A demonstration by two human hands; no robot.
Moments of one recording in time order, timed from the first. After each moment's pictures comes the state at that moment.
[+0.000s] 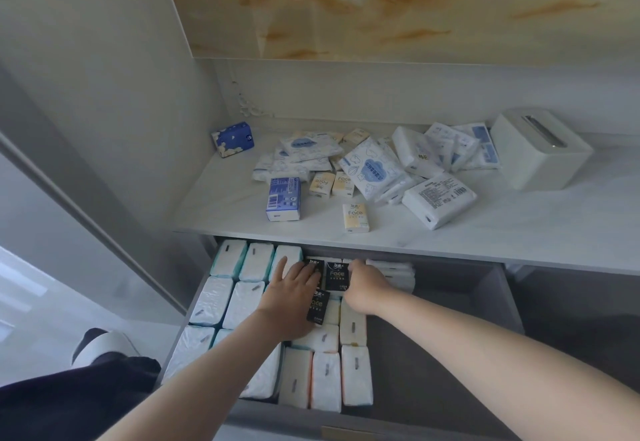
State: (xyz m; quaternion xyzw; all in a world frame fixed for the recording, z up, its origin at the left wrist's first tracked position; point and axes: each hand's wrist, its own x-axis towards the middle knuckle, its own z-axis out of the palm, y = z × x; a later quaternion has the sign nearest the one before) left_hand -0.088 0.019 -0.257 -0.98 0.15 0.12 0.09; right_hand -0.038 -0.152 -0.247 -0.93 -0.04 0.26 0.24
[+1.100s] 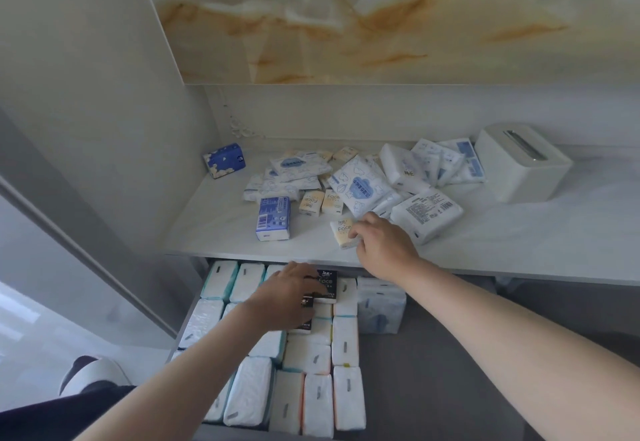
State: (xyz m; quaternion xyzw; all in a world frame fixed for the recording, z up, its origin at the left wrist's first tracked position) left_hand -0.059 0.021 -0.218 -0.97 0.20 0.10 -0.12; right_hand 0.023 -0.199 -0.188 -0.96 -0.24 -0.04 0.15
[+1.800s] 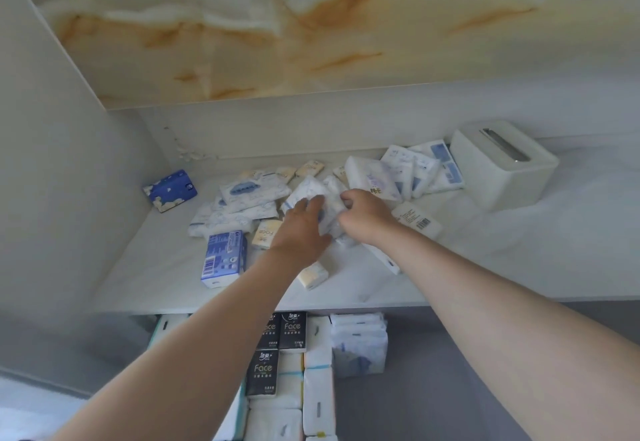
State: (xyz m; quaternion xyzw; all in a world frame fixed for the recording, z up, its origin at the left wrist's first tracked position) left_hand 0.110 -0.075 -0.176 -0.97 0.05 0.00 -0.23; right_hand 0.128 -0.220 -0.151 -0.91 -0.01 0.09 0.39
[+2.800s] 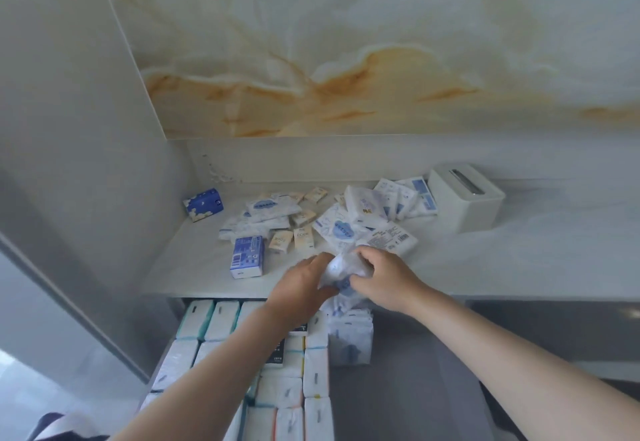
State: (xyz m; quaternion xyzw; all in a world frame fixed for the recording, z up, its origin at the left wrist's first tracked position) left_hand -0.042 -0.071 -0.141 -0.96 0.16 -0.04 -0.24; right_hand -0.024 -0.266 -0.124 -0.90 -0.13 0.07 0.41
